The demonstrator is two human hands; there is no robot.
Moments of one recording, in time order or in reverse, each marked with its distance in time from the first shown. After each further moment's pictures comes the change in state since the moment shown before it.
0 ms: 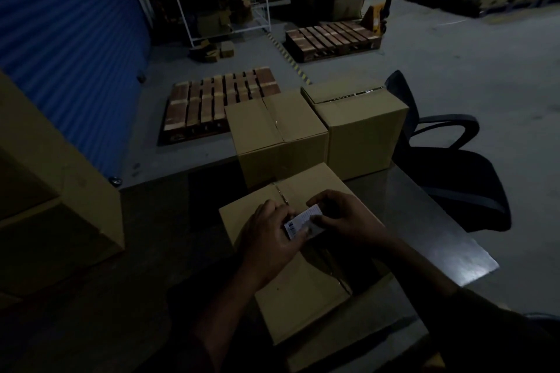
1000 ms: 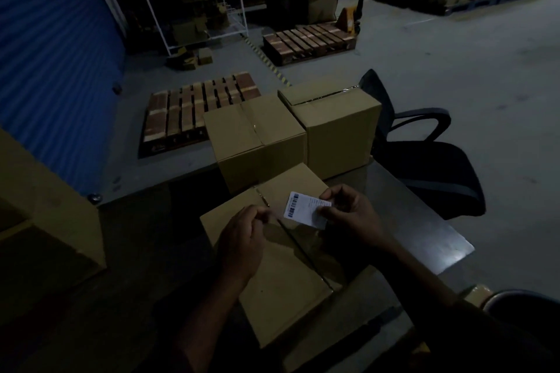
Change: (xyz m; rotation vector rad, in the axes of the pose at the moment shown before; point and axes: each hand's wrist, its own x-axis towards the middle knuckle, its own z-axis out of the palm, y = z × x) left_hand 0.001 -0.002 -0.001 -0.242 0.078 -0.173; right_hand -0.043 -0.009 -0.014 0.564 0.290 0.142
